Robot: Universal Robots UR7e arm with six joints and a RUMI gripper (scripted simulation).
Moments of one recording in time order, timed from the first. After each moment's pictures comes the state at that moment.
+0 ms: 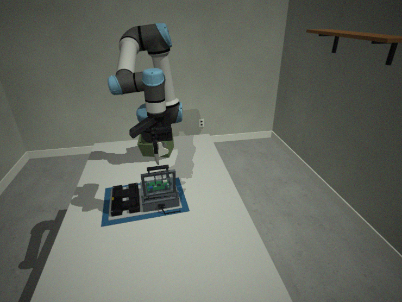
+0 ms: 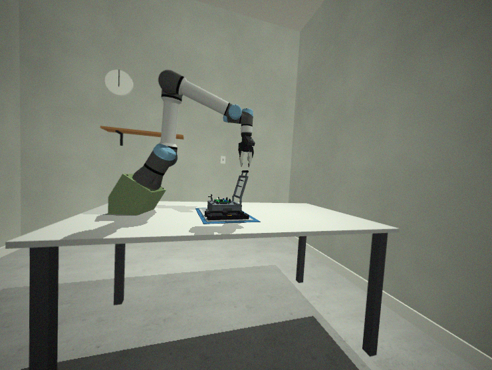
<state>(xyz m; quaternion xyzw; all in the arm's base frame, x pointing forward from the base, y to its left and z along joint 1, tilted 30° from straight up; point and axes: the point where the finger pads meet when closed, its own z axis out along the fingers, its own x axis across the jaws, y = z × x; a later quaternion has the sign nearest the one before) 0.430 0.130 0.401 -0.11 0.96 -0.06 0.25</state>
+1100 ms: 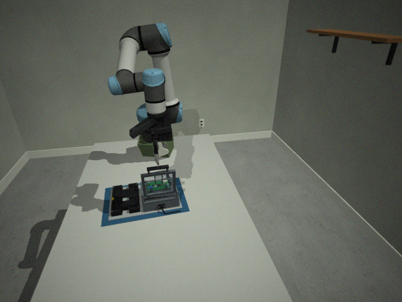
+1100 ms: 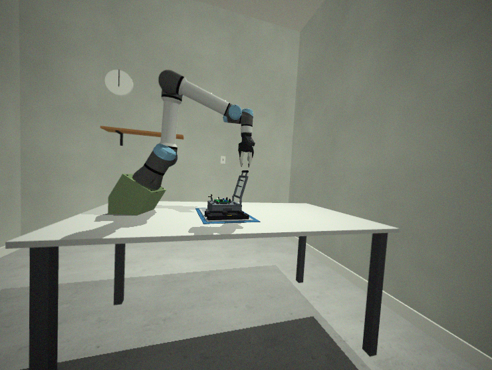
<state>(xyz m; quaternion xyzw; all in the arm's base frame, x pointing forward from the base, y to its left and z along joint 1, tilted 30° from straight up) 0.430 0.130 0.400 -0.11 0.96 -0.06 0.25</state>
